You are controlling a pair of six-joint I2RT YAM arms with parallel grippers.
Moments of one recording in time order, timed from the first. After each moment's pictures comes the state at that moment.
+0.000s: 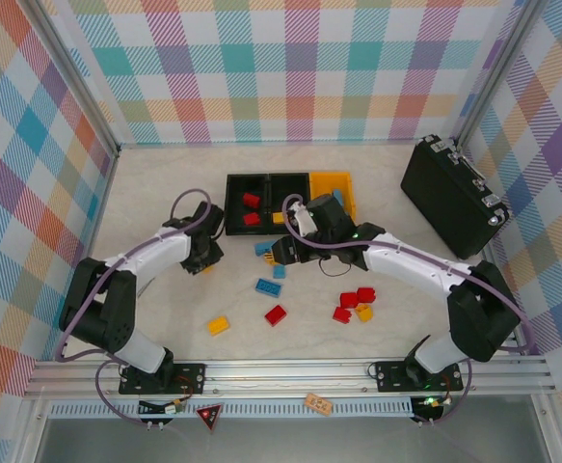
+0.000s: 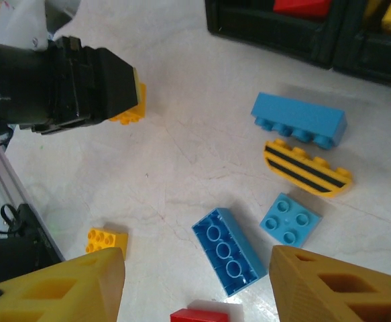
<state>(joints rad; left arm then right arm) -0.38 1.55 0.97 -0.73 -0.22 -0.92 0.73 1.49 1.03 -0.31 -0.37 0.44</state>
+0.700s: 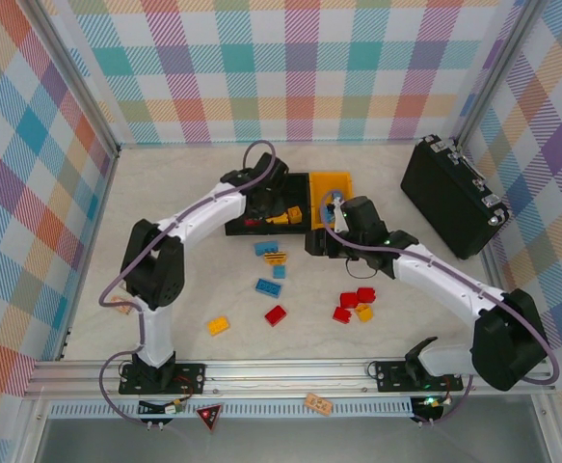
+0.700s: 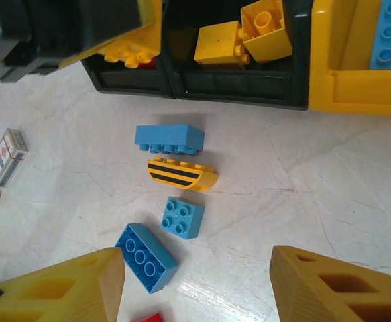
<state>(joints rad) -0.59 1.99 1.70 -0.79 -0.13 -0.73 0.60 1.30 0.88 -0.35 -0.23 0.54</state>
